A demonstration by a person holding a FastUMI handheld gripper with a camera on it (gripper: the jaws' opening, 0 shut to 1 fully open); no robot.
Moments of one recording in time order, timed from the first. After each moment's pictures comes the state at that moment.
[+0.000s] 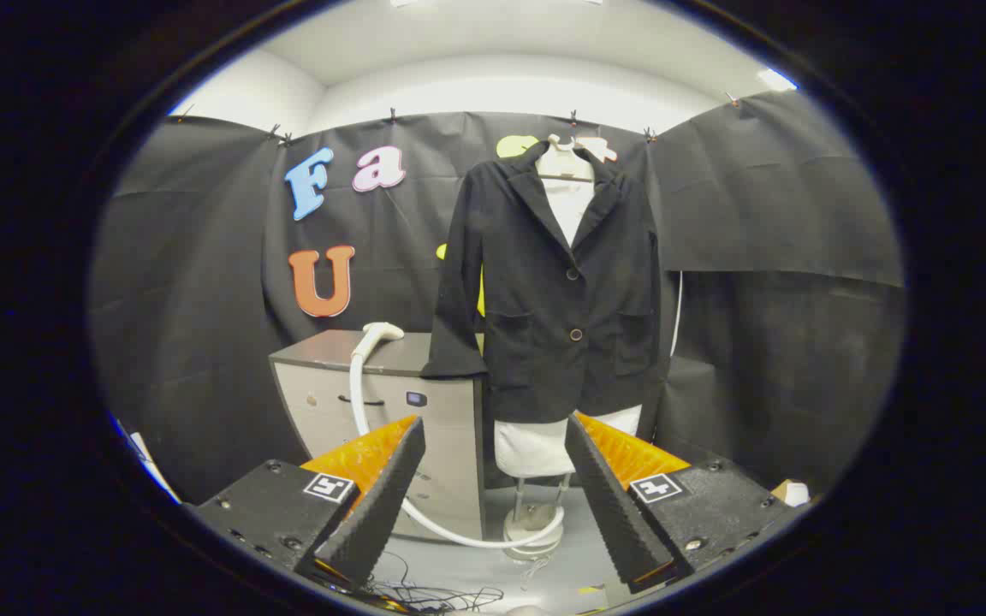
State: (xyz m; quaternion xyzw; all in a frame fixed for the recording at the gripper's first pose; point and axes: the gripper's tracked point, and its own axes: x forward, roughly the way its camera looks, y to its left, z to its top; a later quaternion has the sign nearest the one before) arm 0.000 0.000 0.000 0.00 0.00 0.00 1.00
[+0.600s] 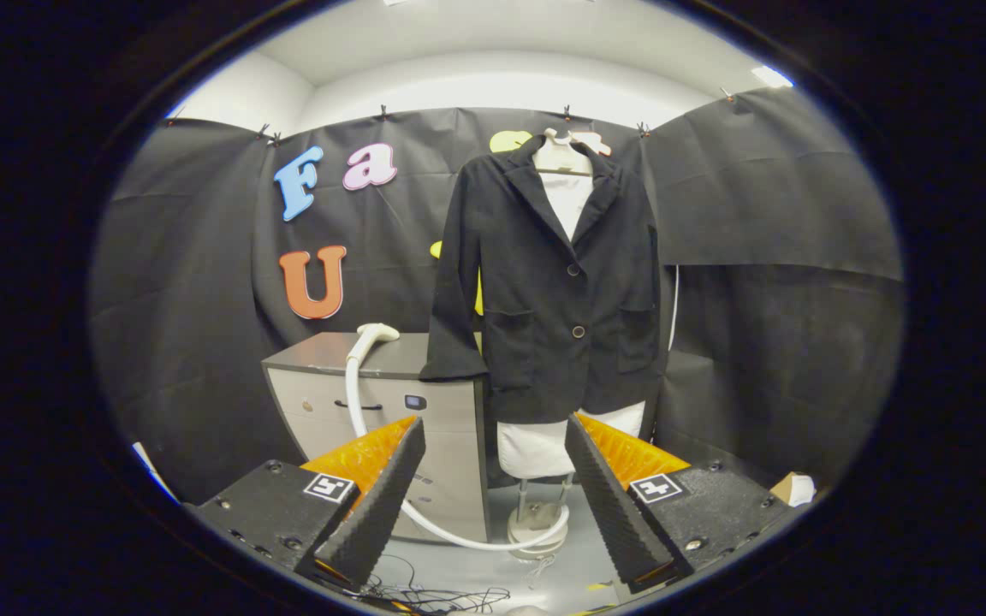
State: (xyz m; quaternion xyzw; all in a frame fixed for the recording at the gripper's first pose) arm 0.019 0.014 -0.005 0.01 0.01 -0.02 1.00
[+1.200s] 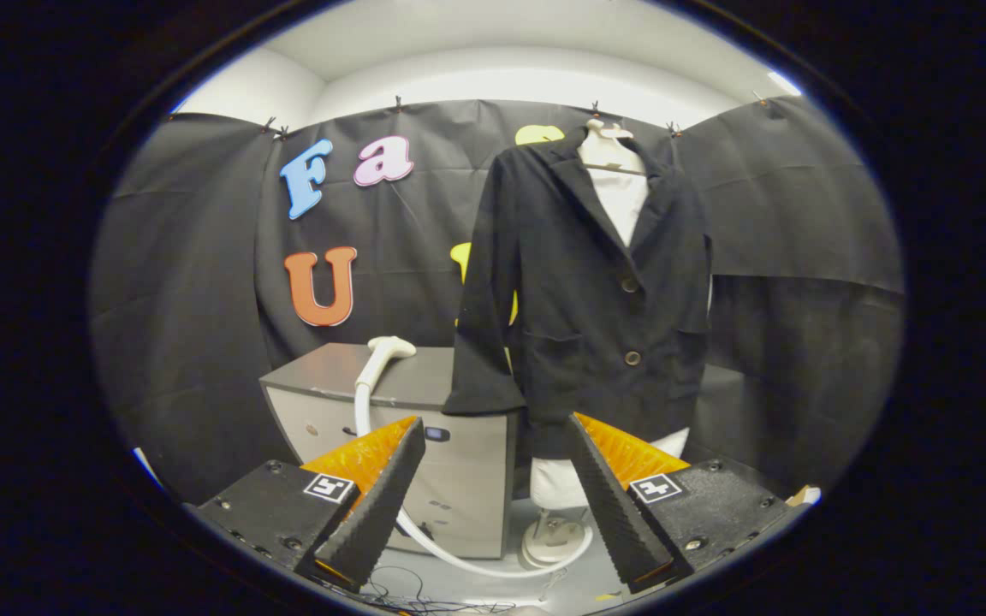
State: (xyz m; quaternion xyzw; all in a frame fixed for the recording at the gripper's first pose) arm 0.131 0.081 0.038 0.00 0.00 0.02 1.00
